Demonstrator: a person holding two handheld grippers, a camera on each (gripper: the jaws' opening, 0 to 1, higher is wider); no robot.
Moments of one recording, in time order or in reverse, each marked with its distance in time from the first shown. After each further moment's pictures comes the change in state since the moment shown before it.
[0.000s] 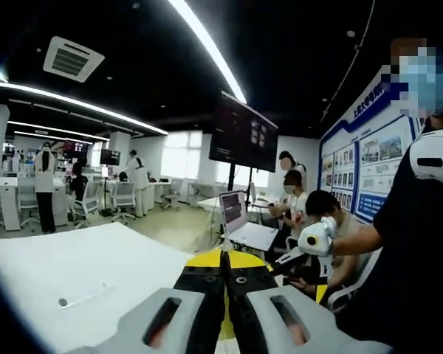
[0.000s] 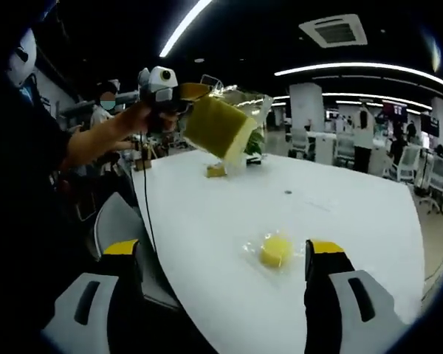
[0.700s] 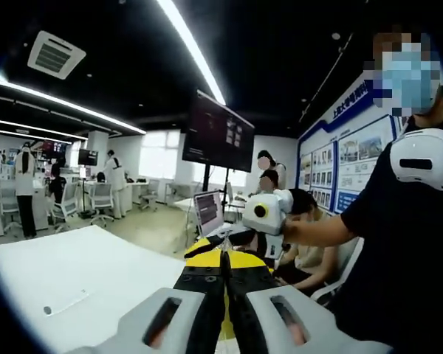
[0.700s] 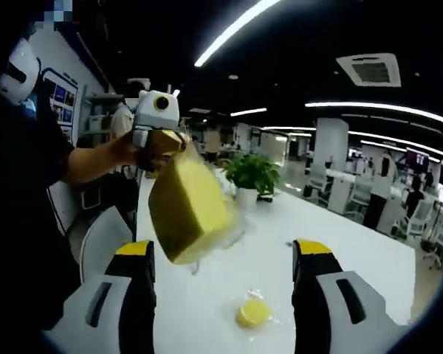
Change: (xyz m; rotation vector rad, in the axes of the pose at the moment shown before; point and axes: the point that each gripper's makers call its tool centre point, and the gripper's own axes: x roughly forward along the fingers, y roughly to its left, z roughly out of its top) left arm 0.012 -0.039 0.003 0.001 0.014 -0.146; right arm 0.055 -0.021 0.108 -0.138 -0.120 0.160
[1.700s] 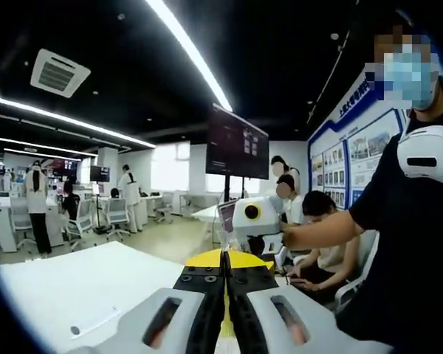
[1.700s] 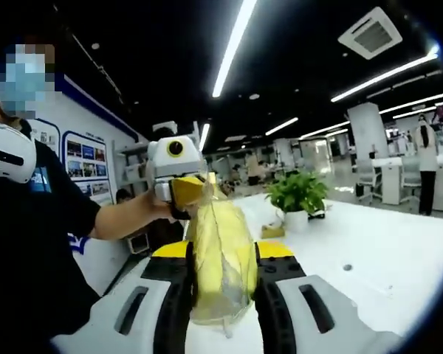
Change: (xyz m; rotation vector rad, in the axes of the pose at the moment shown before) left arm -0.027 0.073 0.021 0.085 -0.037 0.104; right arm 0.082 -0.004 0.042 0.169 -0.102 0.253
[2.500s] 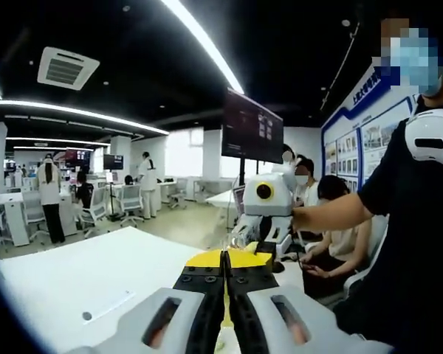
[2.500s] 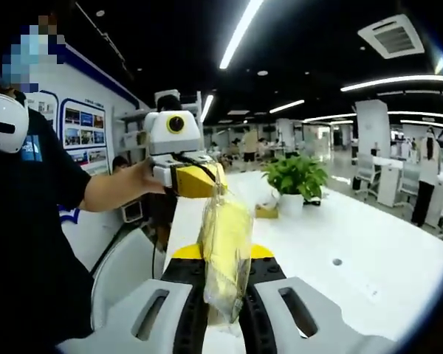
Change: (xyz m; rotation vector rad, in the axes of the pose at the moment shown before) left arm -0.016 0.020 -0.021 -0.017 0.061 0.079; right arm 0.013 -0.011 -0.017 -0.093 0.138 -0.008
